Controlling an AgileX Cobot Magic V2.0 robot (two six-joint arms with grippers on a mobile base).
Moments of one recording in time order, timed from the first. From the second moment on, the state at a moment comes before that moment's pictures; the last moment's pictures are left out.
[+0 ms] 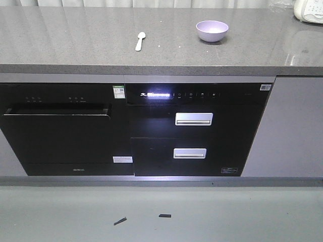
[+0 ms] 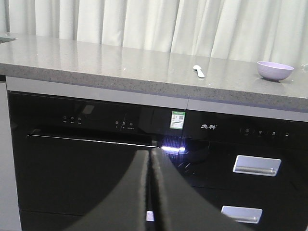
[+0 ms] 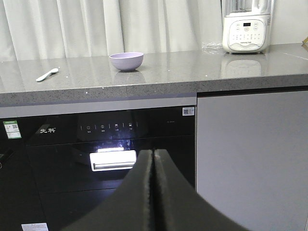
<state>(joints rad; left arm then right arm) -0.01 -0.01 0.03 -0.08 0.13 0.00 -0.04 -0.01 0.03 -0.20 0.12 0.27</state>
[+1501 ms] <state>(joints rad) -0.01 -0.01 0.03 -0.08 0.13 0.00 -0.04 -0.01 0.03 -0.20 0.12 0.27</state>
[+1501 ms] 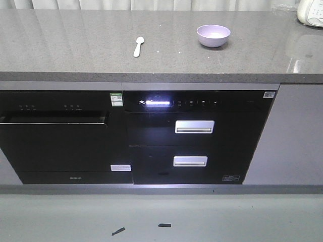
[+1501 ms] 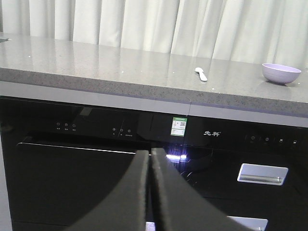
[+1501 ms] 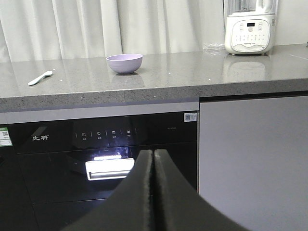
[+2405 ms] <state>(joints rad) -0.01 -0.01 0.03 -0.08 0.13 0.00 -0.04 -0.01 0.03 -0.20 0.12 0.27</state>
